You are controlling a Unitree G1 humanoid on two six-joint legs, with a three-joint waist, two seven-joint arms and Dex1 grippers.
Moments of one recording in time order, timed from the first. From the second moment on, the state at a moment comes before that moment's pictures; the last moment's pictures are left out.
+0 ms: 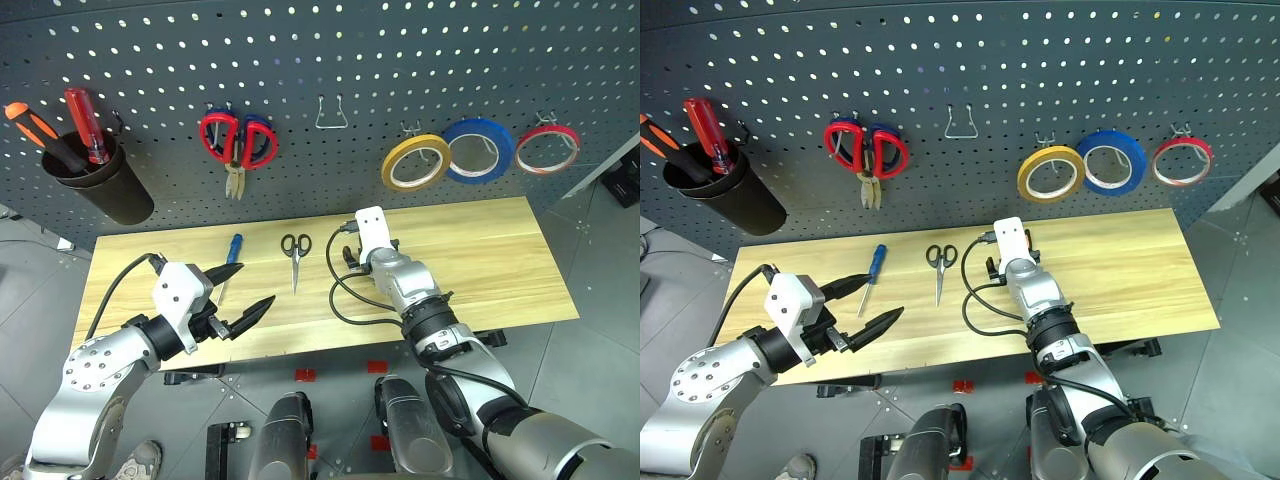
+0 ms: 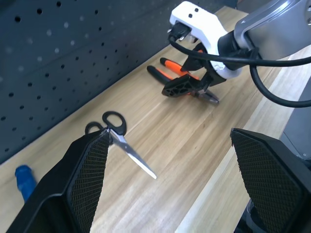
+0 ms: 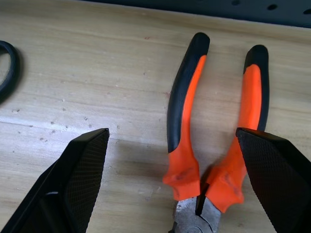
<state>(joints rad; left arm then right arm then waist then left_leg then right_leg) 0.15 0.66 0.23 -0.47 -0.44 0.34 -0.74 -0.86 0.13 0.03 0.71 -0.05 0.59 -0.10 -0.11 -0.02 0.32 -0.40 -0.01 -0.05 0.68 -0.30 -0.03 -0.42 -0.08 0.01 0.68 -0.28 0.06</state>
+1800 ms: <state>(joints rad) 0.18 0.59 0.31 -0.47 -0.54 0.35 -0.69 -0.28 -0.09 0.24 -0.27 0.01 0.81 0.23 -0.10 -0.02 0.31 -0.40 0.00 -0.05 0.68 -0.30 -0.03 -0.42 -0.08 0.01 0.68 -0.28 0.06</state>
